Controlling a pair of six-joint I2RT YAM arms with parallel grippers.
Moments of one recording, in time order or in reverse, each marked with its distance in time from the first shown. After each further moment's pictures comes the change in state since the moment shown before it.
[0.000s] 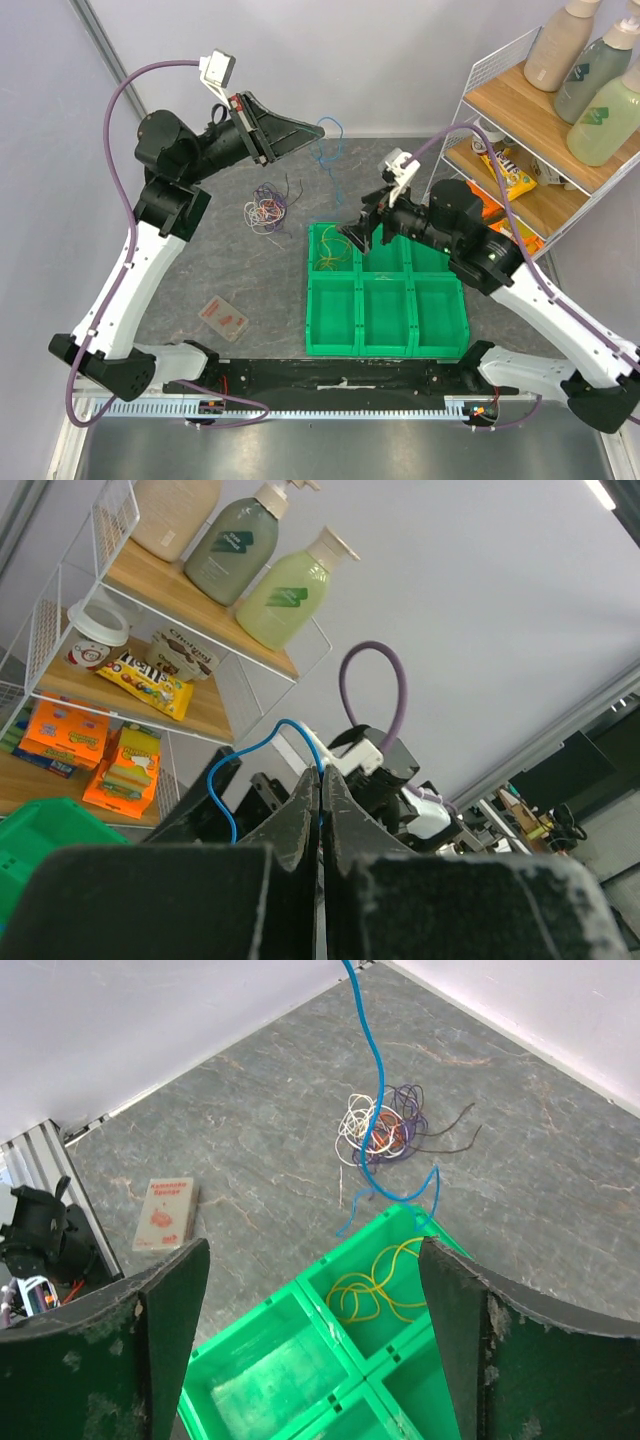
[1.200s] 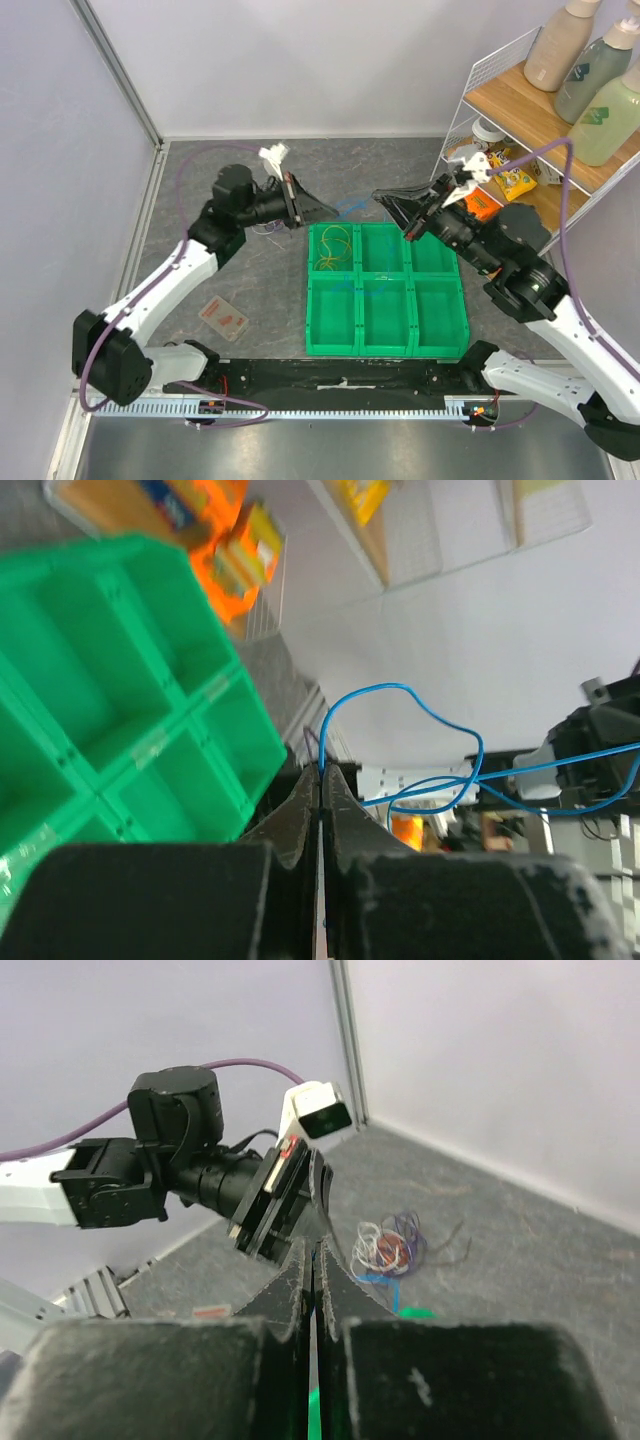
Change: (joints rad) left arm -0.020 -0.054 -0.536 -0.021 -0.034 0.061; right arm 0.002 -0.177 -0.019 0.227 0.088 0.139
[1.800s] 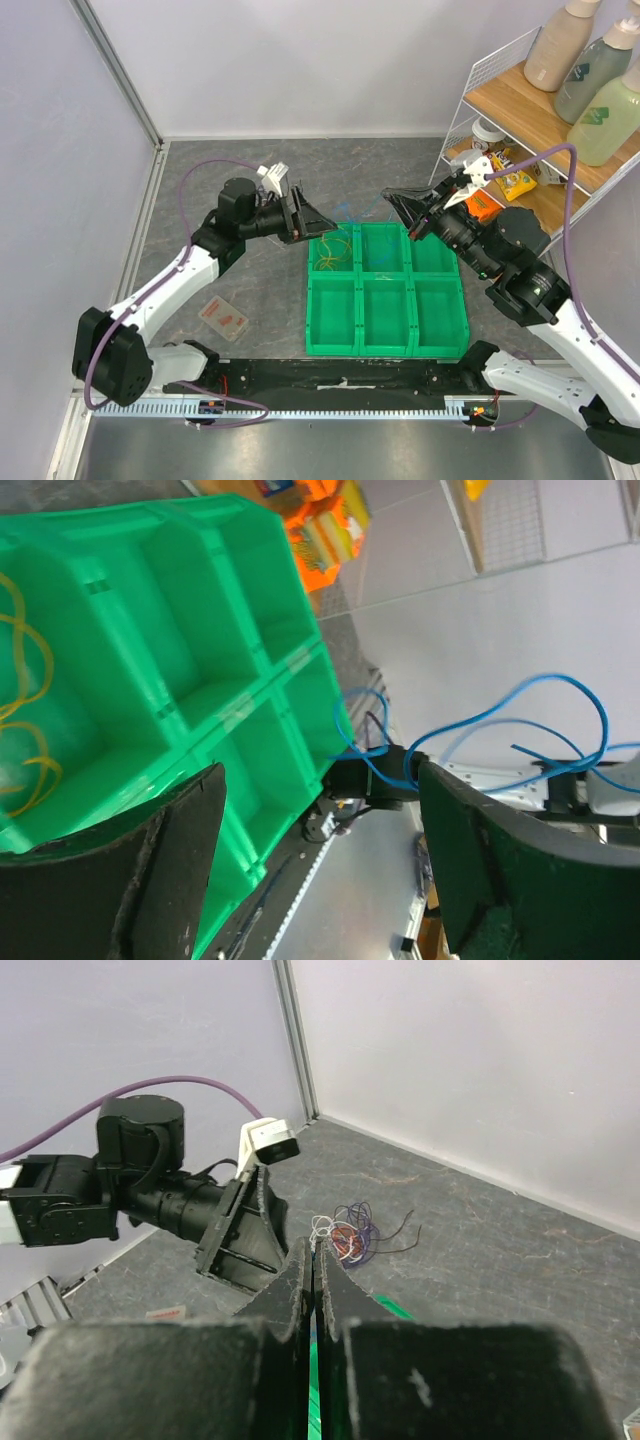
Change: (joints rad) left arm -0.009 0.045 -0.134 -0.014 -0.014 0.076; right arm 0.000 -0.017 -0.039 -0.039 0.112 -0.053
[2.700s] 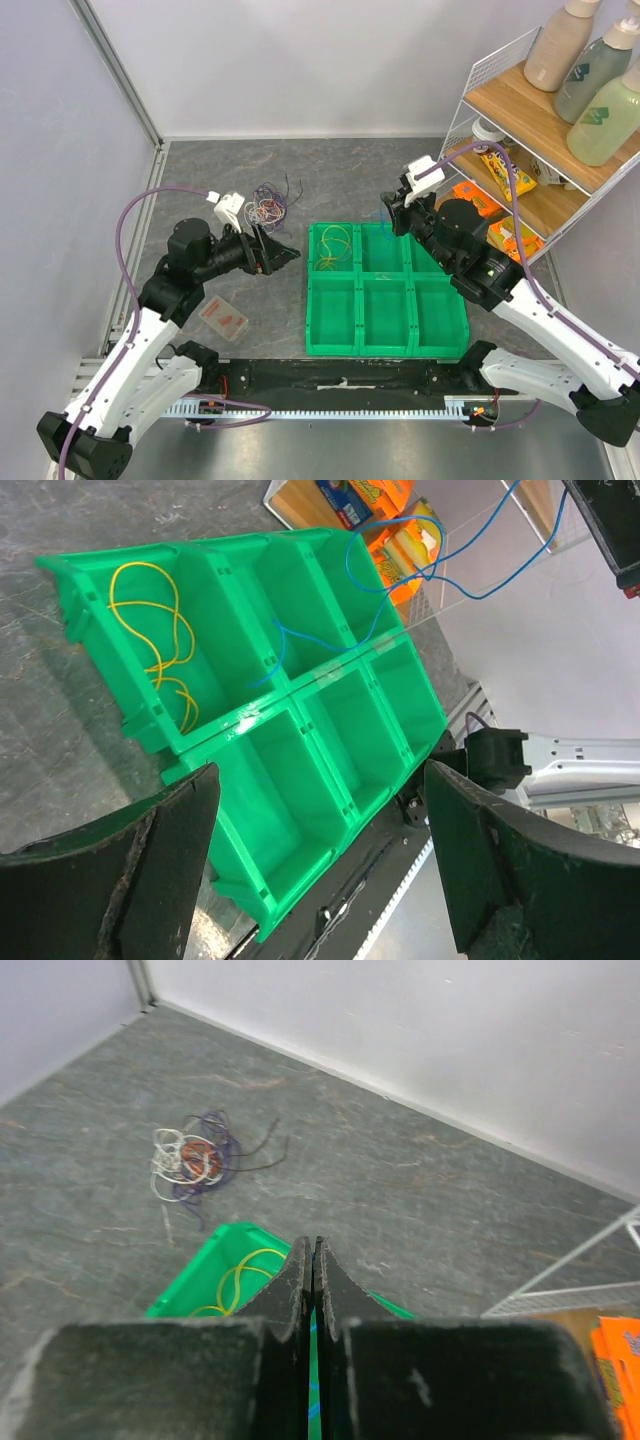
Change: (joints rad) left arm 0.088 -0.517 -0.182 -0.316 -0.160 0.277; right arm 0.000 0.129 -0.108 0.013 0.224 -0.181
